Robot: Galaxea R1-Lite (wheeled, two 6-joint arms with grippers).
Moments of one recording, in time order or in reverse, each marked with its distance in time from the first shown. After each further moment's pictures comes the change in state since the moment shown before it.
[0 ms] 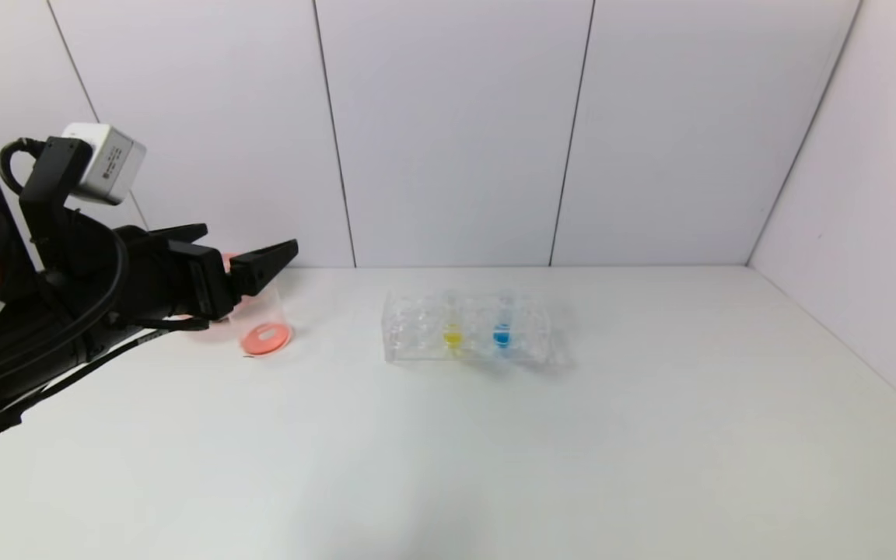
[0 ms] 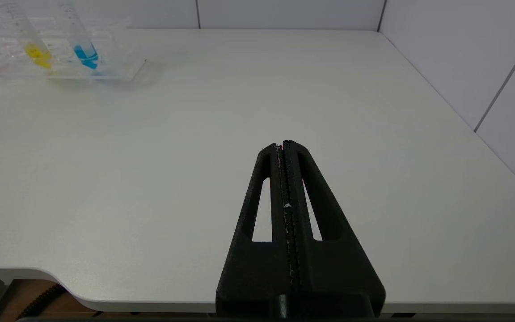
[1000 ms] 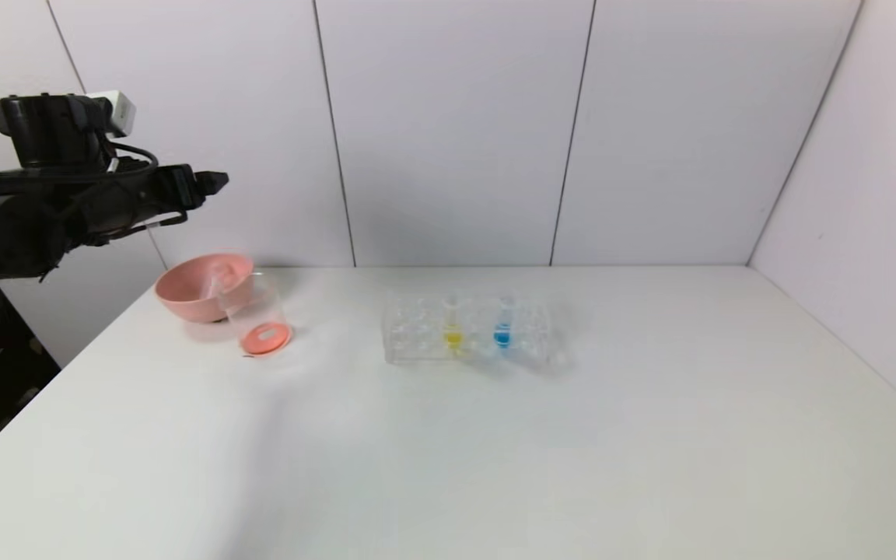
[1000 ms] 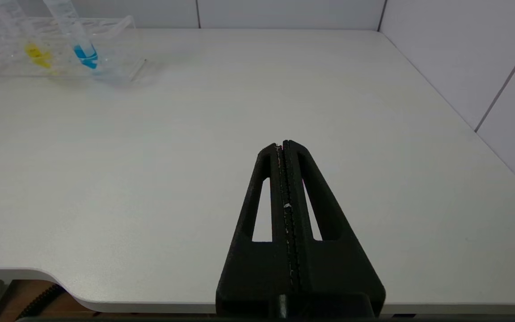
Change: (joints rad) left arm 0.404 0.531 -0.649 0.175 -0.018 -0.073; right arm 0.000 0.000 0.000 0.000 0.000 0.001
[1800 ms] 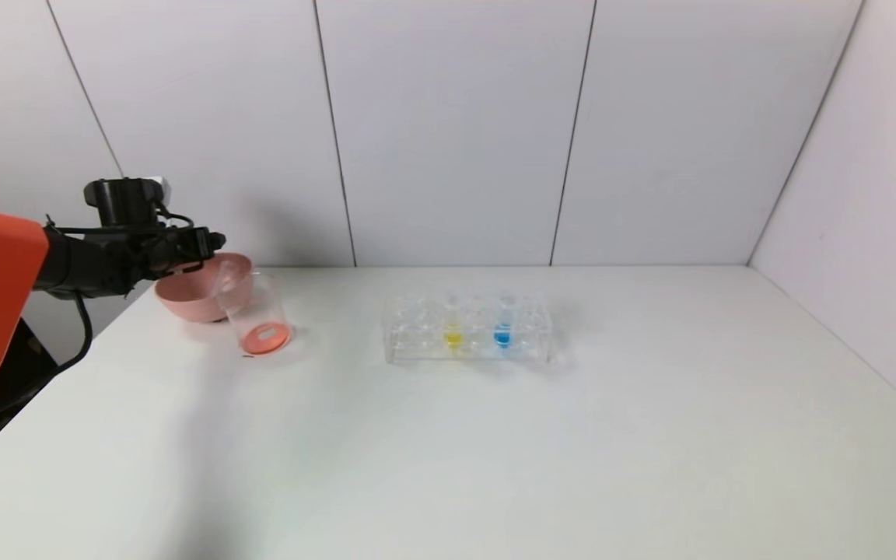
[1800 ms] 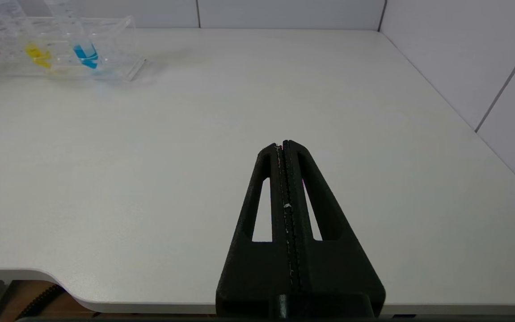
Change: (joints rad) left arm 0.109 0.456 -0.359 0.085 0.045 0.016; right arm 0.000 0.000 0.000 0.000 0.000 0.000
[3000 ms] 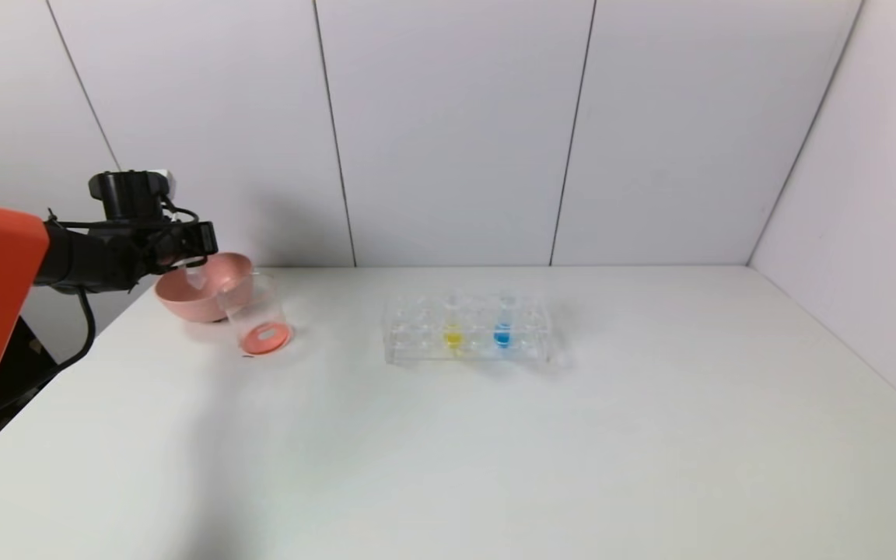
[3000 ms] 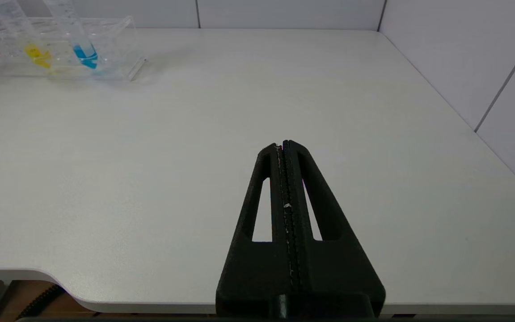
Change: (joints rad) left arm -0.020 -0.019 0.000 0.006 0.046 0.017; right arm 0.000 0.000 0.000 0.000 0.000 0.000
